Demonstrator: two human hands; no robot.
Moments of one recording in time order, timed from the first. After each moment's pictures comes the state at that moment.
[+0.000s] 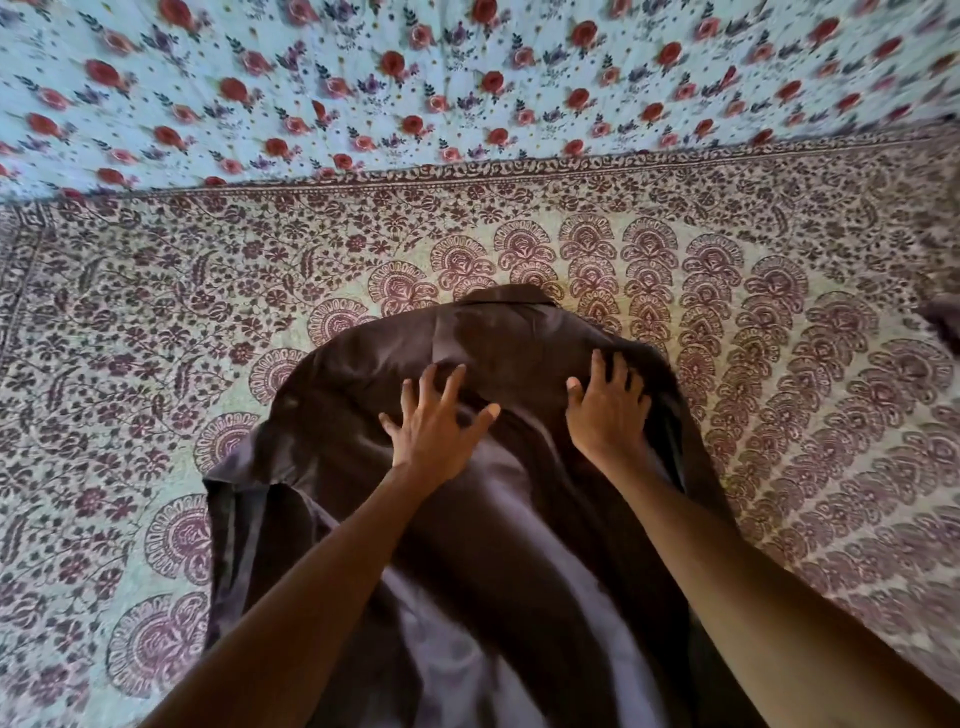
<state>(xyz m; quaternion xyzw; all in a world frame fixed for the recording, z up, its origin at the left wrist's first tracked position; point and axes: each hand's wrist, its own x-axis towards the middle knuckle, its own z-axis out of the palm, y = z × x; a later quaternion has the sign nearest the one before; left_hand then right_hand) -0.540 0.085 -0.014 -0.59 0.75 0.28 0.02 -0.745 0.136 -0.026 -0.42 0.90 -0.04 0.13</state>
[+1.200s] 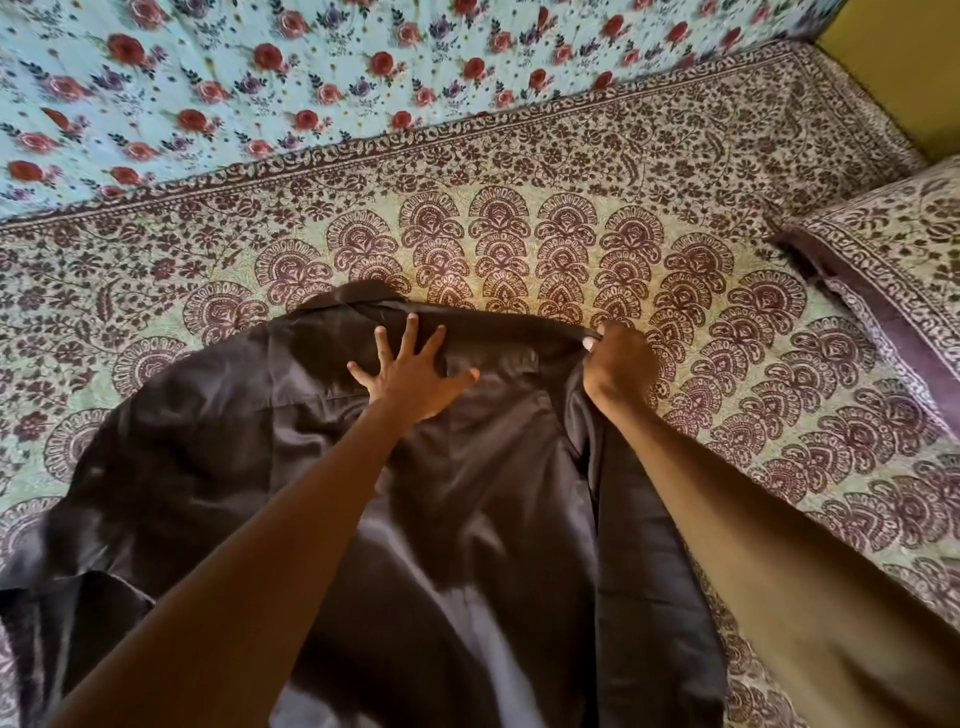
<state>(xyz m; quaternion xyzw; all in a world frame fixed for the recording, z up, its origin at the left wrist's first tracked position) -0.720 0.061 -0.024 -0.50 0.81 0.27 0.14 -0.925 0.177 -0.017 -0.28 0.95 -0.08 0.07</state>
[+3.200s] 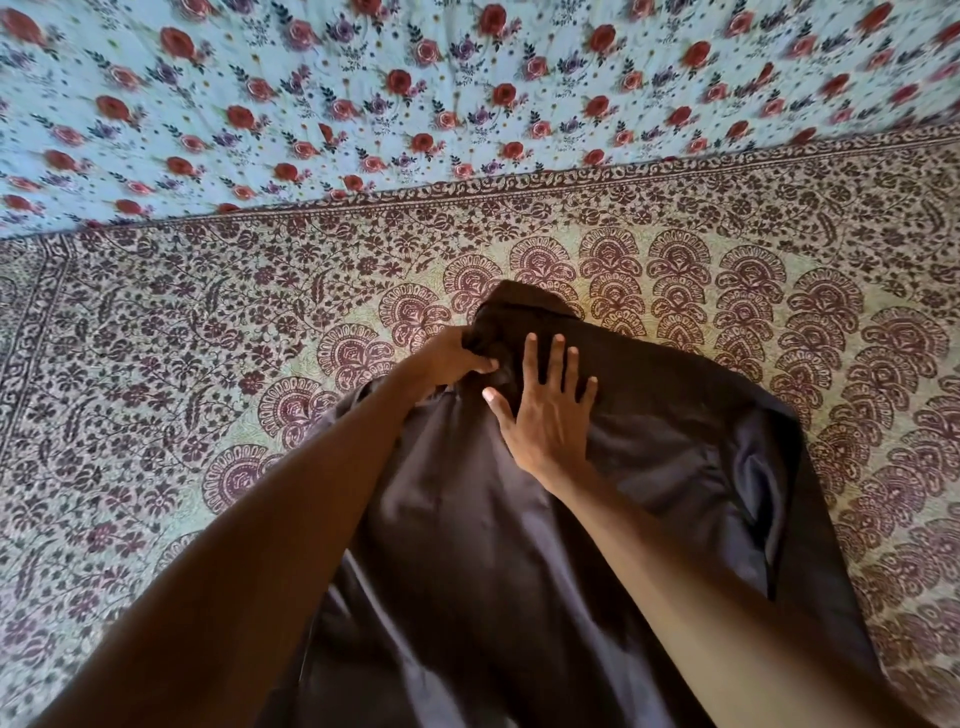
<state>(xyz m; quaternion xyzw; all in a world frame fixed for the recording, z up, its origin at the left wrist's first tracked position) -0.582 -0.051 -0.003 -0.53 0.66 0.54 -0.02 -0.687 0.078 -0.035 -0.53 0.83 -0.10 0.11</state>
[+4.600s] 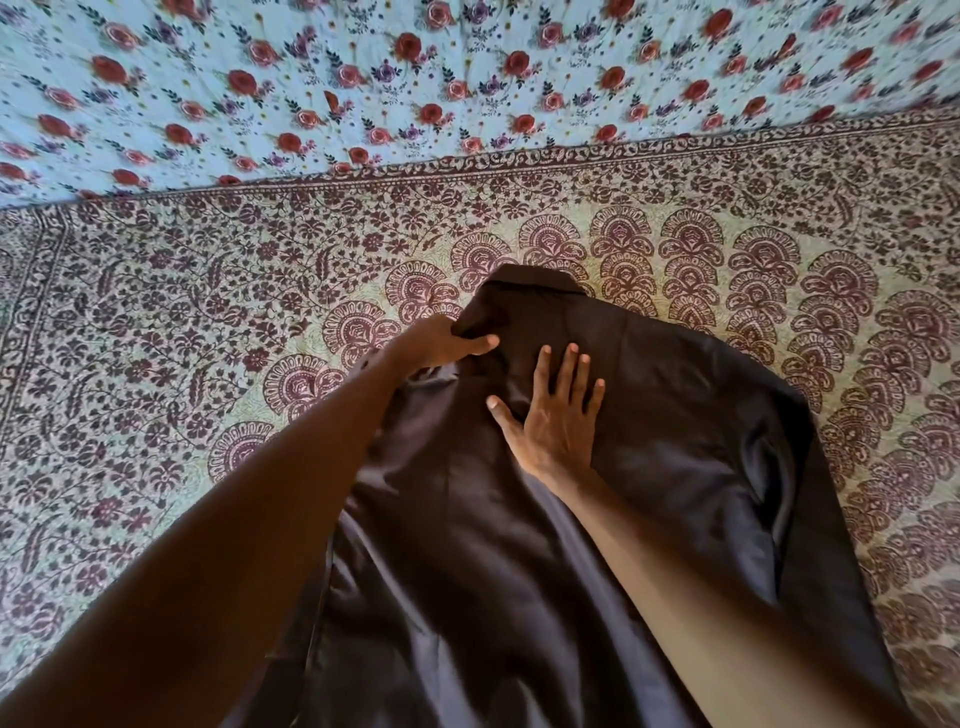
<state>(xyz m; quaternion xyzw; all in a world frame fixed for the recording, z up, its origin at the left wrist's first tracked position) -0.555 -0.054 0.004 -0.55 0.71 0.44 0.08 -0.677 0.101 -0.065 -0.52 0.84 -0.08 0.13</state>
